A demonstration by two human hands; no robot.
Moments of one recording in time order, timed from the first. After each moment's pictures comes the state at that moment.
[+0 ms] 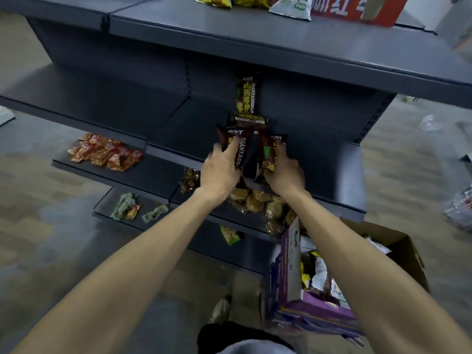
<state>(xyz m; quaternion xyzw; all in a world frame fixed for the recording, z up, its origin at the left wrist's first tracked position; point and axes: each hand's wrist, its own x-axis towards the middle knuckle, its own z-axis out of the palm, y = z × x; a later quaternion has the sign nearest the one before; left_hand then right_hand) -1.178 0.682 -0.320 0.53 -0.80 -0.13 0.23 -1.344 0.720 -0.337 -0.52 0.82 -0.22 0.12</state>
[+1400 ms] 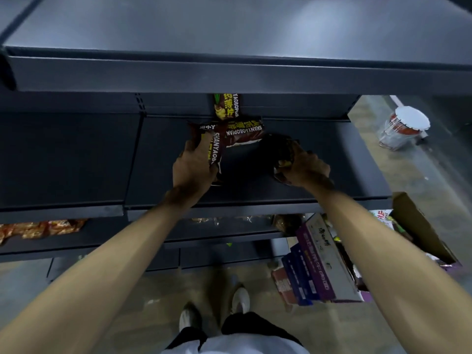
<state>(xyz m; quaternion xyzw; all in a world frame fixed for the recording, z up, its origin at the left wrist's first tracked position) -1.143 0.446 -0.354 0.39 -0.88 -0.19 0.18 -1.358 0.595 -0.349 -0.29 0.95 -0.02 0.12</state>
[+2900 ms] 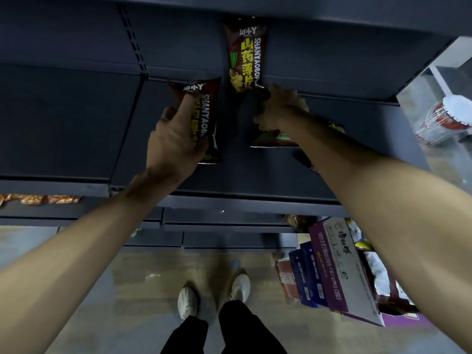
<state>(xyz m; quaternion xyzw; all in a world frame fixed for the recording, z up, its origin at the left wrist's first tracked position) -1.128 0.430 -0.352 0.42 -0.85 -0.22 0.24 -1.352 0.458 -0.344 -0.37 0.92 -0.04 0.13</state>
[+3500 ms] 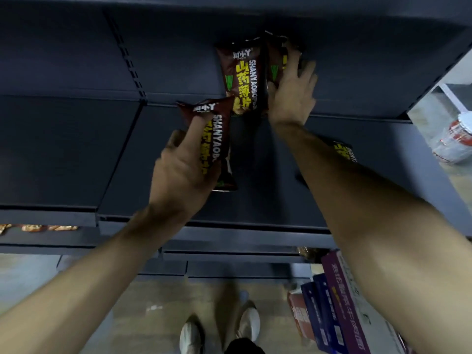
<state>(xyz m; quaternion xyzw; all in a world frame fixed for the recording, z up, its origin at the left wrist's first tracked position) -1.149 0.457 -0.346 0.39 -0.85 -0.23 0.29 -1.391 0.422 -0.358 -0.34 0.88 -0.29 -0.12</state>
